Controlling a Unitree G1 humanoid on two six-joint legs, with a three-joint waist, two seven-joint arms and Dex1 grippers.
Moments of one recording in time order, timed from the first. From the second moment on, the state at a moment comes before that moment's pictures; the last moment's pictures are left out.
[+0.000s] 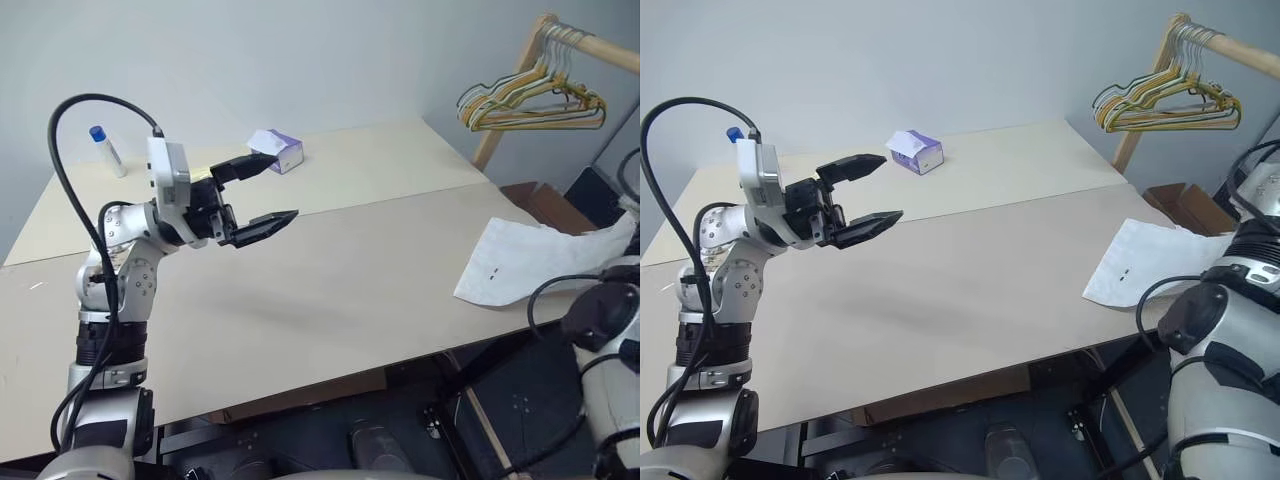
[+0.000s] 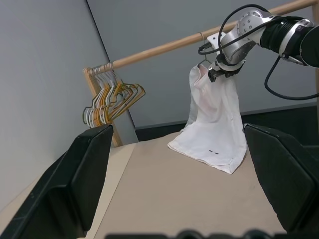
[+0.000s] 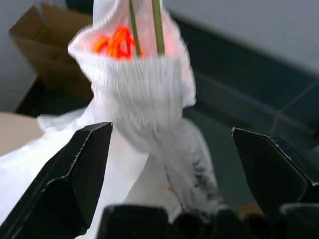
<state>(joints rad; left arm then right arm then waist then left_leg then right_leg) -0.57 0.54 0.14 -0.01 -0.59 0.22 -1.15 -1.12 -0.69 -0.53 0.64 -0.02 1.01 -0.65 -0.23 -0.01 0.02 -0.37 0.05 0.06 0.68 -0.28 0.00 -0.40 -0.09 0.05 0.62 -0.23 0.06</state>
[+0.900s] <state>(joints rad) -0.38 0.64 0.20 -0.05 -0.58 0.28 -1.06 -0.73 -0.61 0.07 -0.06 -0.06 0.65 0.19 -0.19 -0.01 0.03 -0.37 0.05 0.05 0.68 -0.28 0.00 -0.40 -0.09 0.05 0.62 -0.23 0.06</state>
